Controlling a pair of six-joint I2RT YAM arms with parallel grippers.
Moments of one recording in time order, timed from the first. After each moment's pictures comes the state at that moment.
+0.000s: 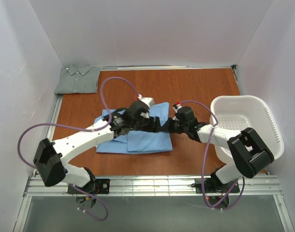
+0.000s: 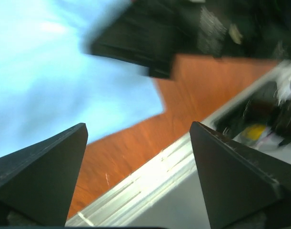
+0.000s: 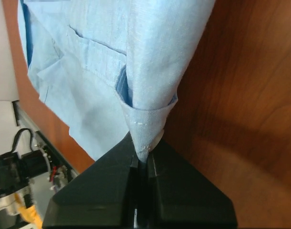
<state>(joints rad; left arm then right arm) -0.99 1.44 1.16 -0.56 0.01 -0.62 0.62 1.48 0.58 0.22 -0.34 0.81</state>
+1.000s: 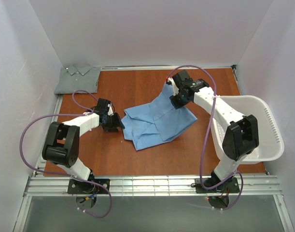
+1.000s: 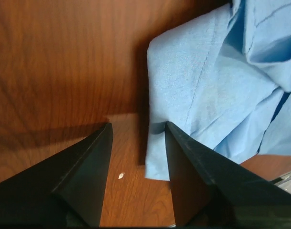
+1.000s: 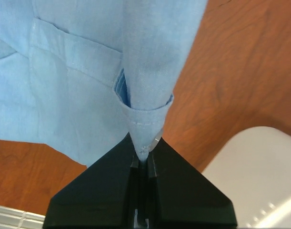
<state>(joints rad) -0.25 1.59 0.85 -0.39 0.26 -0.58 0.51 1.70 1.50 -0.91 0.05 -0.07</state>
